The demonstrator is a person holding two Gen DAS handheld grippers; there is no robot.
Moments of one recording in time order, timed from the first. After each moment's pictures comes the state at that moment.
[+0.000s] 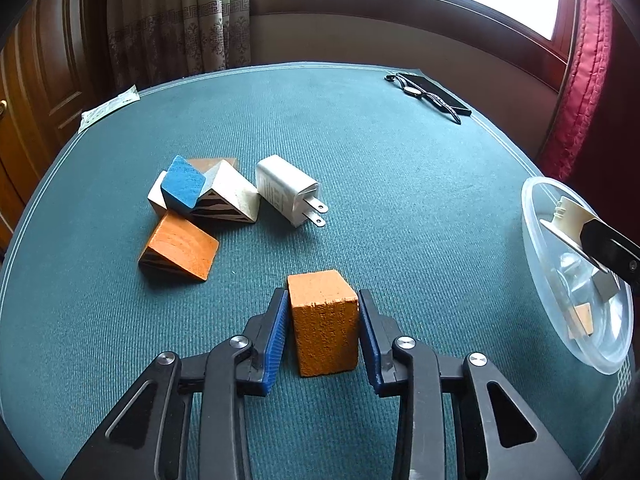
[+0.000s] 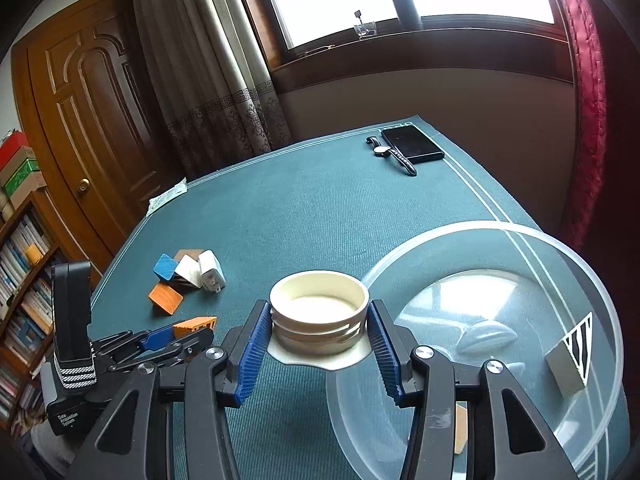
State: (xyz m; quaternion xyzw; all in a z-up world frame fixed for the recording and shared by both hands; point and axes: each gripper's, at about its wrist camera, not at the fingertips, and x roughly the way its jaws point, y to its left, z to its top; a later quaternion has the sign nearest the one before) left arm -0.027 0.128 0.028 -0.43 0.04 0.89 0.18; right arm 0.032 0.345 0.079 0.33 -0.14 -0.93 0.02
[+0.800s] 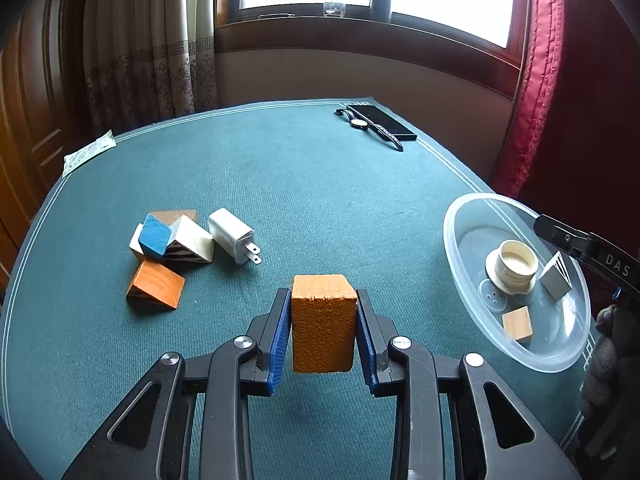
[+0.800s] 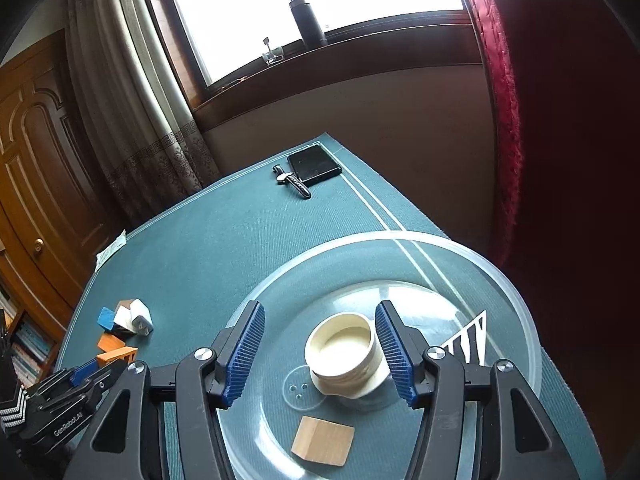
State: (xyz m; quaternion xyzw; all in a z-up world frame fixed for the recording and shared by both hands) left arm 0.007 0.154 0.074 -0.38 0.05 0.89 0.23; right arm 0.051 0.418 0.077 0.30 -0.19 -0.93 -0.09
